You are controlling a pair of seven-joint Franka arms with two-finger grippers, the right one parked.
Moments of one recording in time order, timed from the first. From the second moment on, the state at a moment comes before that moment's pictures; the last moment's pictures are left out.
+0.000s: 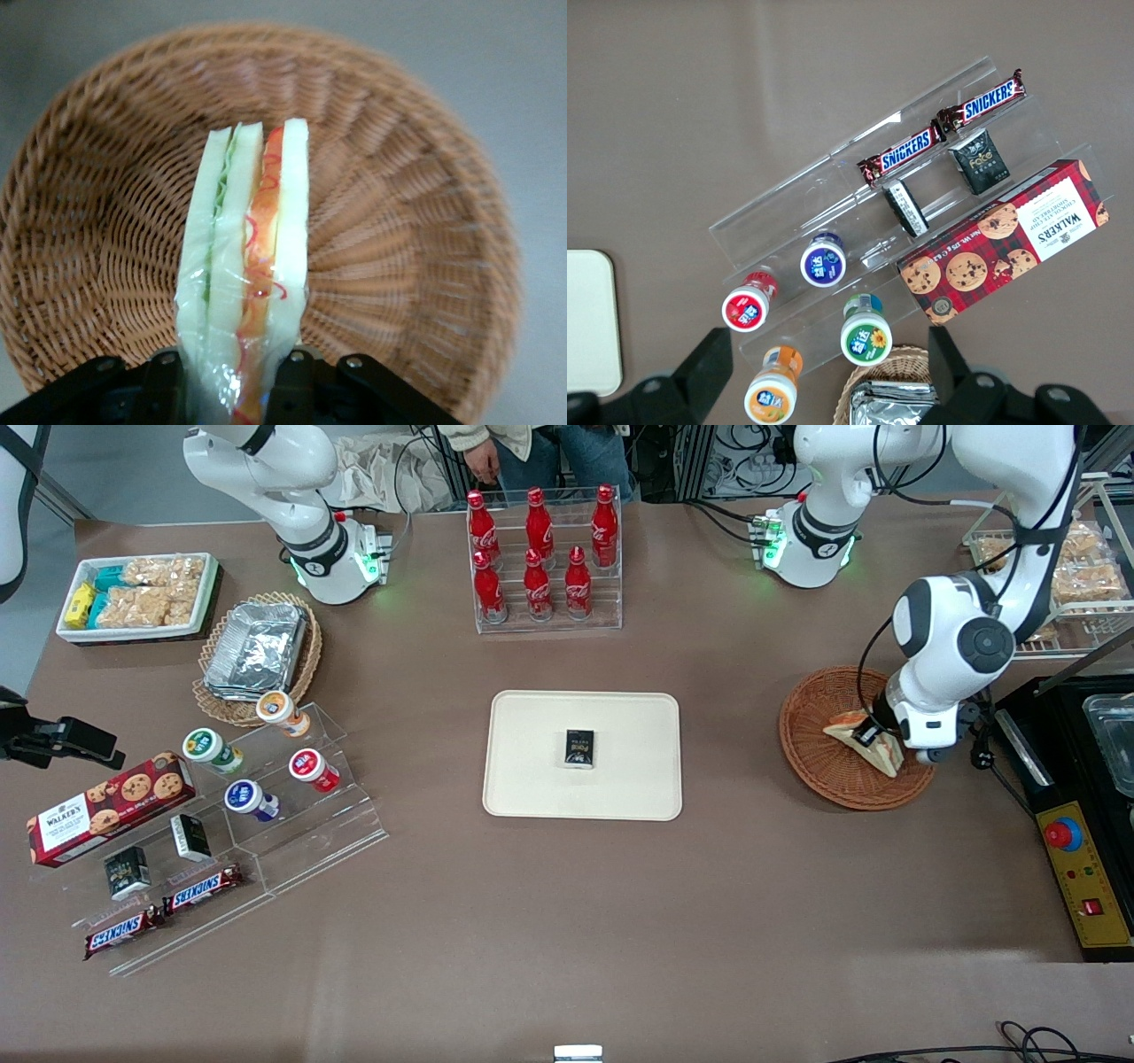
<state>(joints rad) 0.04 0.02 -0.05 -2.48 0.05 2.46 -0.80</state>
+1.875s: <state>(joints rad) 0.02 0.38 -0.61 -1.92 0.09 2.17 -0.47</state>
